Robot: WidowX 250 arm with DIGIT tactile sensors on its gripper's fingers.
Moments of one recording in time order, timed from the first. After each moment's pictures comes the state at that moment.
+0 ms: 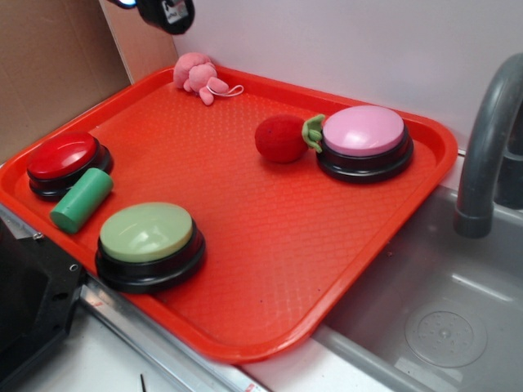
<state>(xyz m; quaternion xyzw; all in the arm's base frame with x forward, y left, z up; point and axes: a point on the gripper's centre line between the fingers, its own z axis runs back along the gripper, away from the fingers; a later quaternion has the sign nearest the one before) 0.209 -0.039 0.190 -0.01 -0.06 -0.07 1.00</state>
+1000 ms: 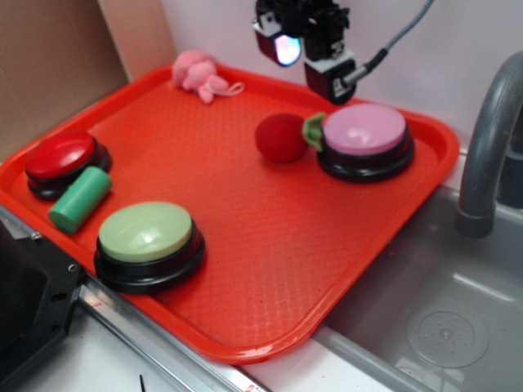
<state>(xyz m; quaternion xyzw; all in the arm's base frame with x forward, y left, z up) 0.304 -0.100 0.102 0.02 -0.06 -0.12 0.99</state>
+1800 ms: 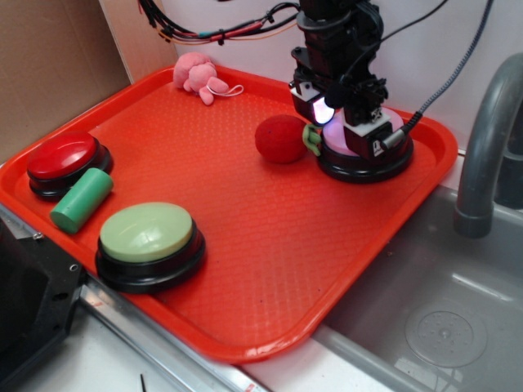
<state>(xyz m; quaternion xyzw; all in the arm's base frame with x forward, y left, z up) 0.313 -0.119 0.053 -0.02 -0.07 -0.10 0.99</state>
